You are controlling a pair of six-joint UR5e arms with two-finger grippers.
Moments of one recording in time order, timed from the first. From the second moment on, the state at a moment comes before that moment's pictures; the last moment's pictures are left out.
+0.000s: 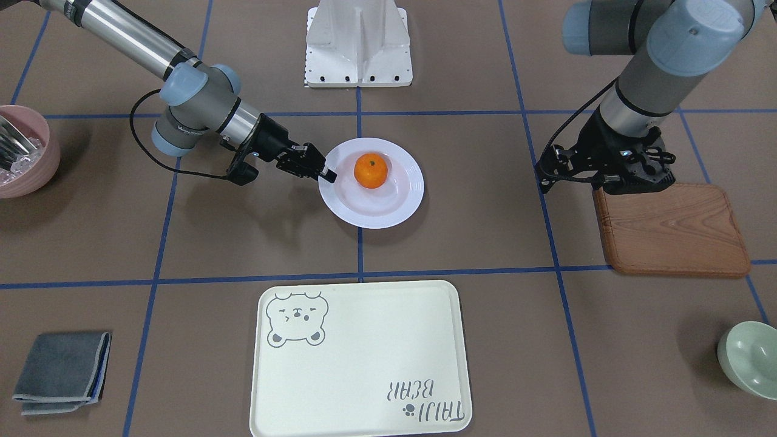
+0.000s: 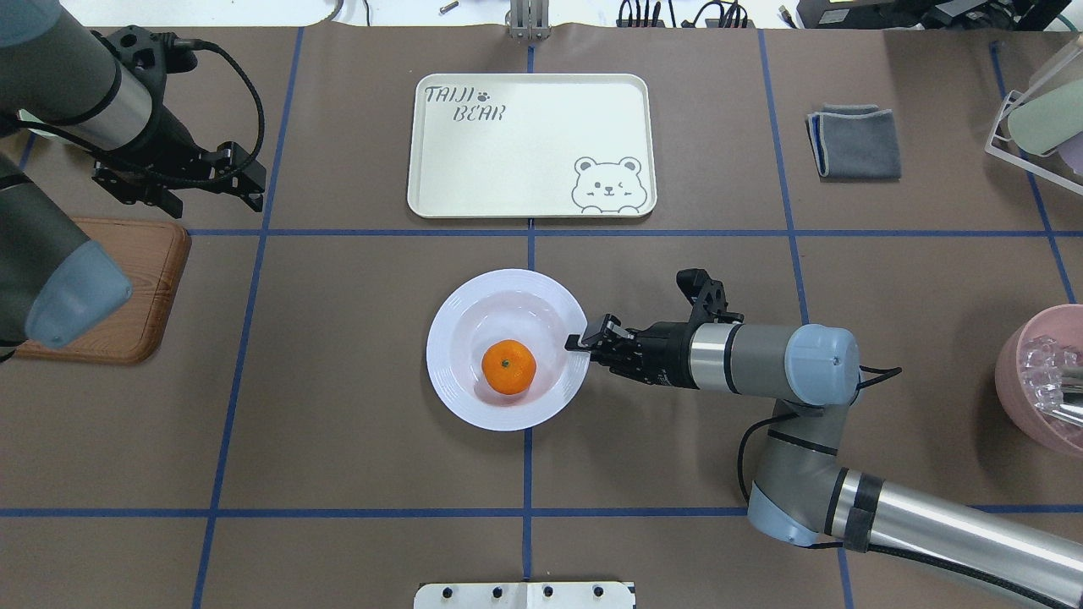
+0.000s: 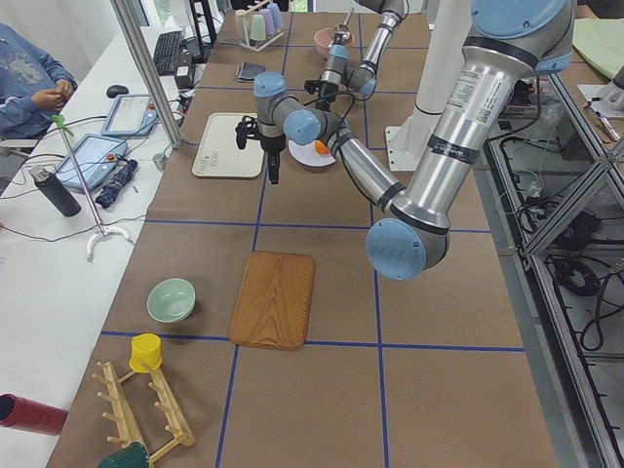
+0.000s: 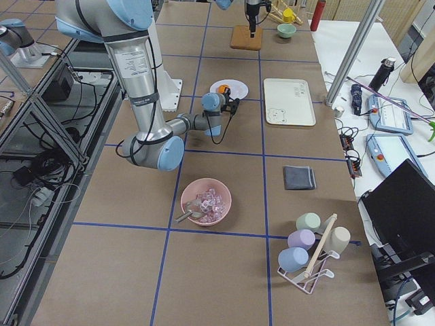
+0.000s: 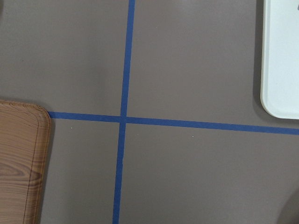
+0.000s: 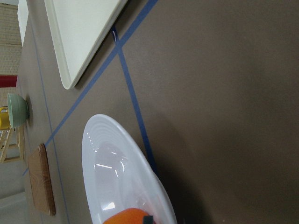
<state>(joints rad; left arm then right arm) -0.95 -1.97 -1.89 -1.47 -2.17 -0.91 0.43 -1.17 1.39 -0.14 1.73 1.91</state>
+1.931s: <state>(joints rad) -0.99 -1.97 -1.91 -1.47 -2.17 -0.91 0.47 -1.00 1.28 -0.07 1.14 2.18</state>
